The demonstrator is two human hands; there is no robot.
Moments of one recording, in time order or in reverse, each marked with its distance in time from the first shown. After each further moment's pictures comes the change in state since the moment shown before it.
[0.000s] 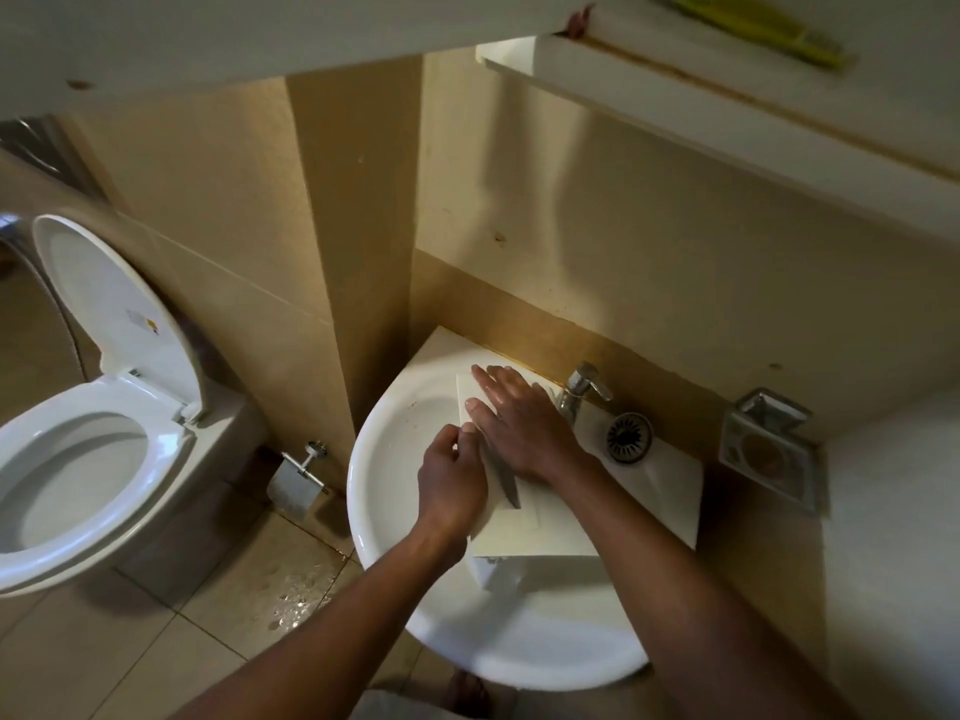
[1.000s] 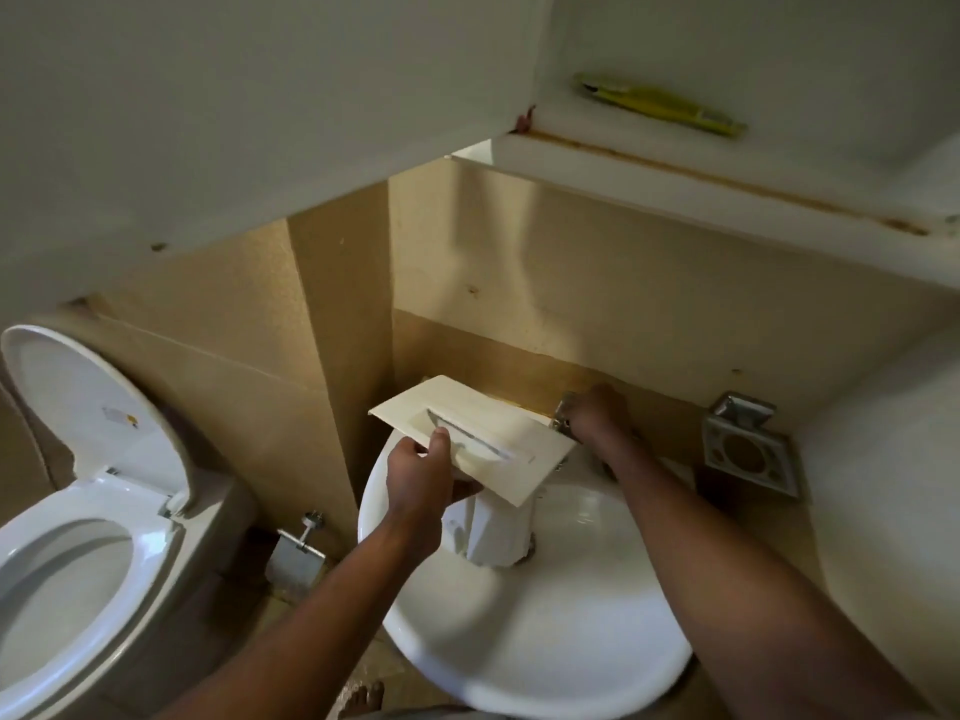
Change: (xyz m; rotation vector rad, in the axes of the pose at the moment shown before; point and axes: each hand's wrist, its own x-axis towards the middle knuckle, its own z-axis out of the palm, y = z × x) left_hand 0.029 0.049 -0.045 -0.298 -0.132 -0.078; right_hand 0.010 0.054 -0.056 0.399 0.226 0.816
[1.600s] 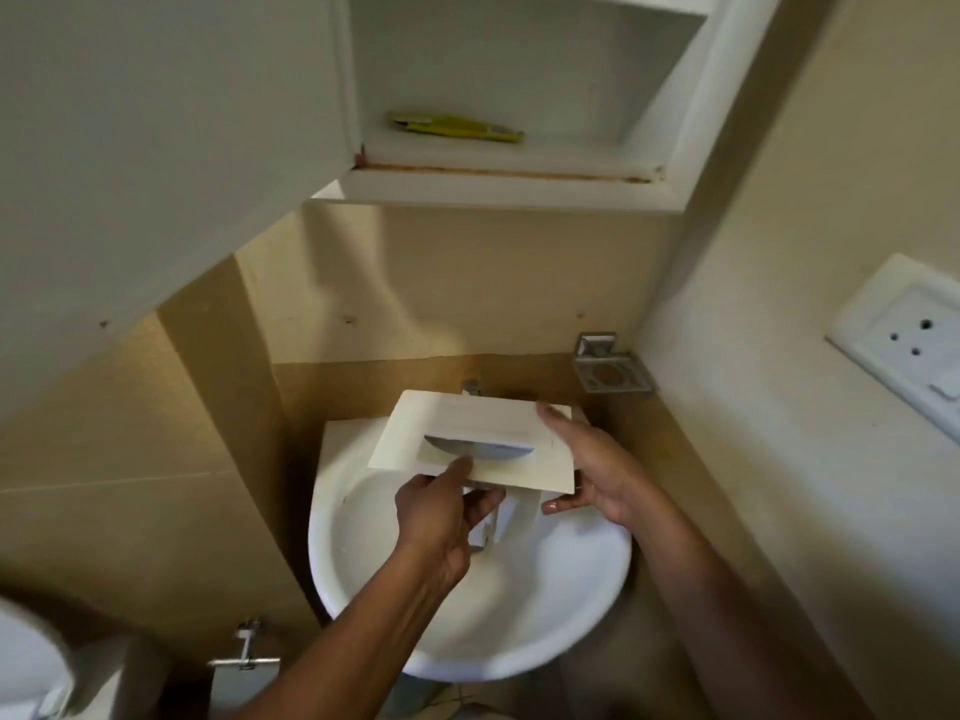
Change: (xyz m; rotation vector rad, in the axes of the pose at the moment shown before) left_hand -0.045 -0.012 0.011 -0.035 -0.422 -0.287; right_hand -0.179 0.062 -0.034 0.989 -0.125 0.216
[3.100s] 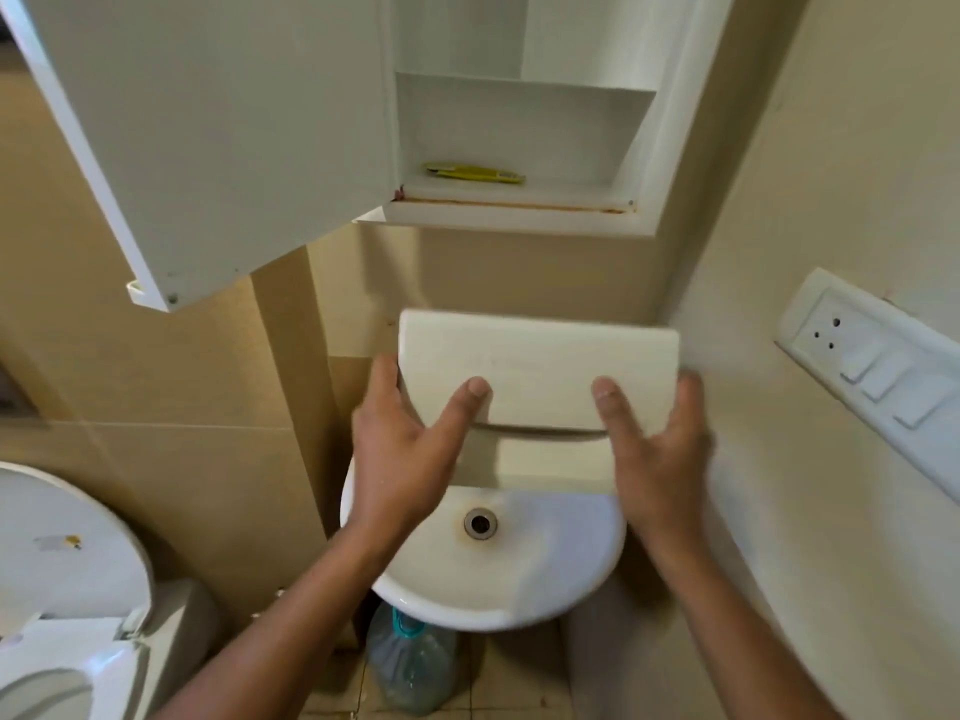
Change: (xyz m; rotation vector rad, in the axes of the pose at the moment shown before) left_hand -0.151 0.032 0.004 0.627 0.088 0.951; right_hand -0.139 0.005 -0.030 -0.072 0.537 -0.930
